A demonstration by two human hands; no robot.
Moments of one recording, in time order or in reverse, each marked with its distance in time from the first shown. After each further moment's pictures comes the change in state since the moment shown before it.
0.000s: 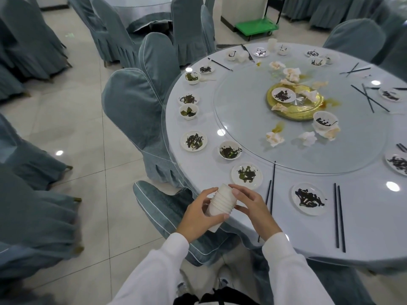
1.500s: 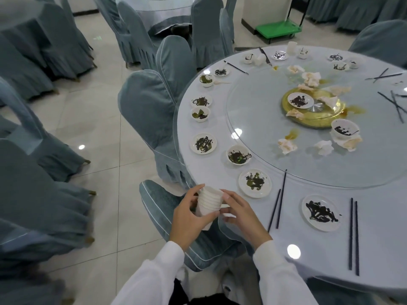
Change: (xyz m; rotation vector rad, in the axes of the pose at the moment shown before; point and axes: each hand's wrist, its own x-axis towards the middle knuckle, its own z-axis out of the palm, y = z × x) left_hand -0.007 -0.003 0.000 -0.029 0.394 0.085; right_hand 0.009 -0.004 0.025 -0.013 -0.187 0.100
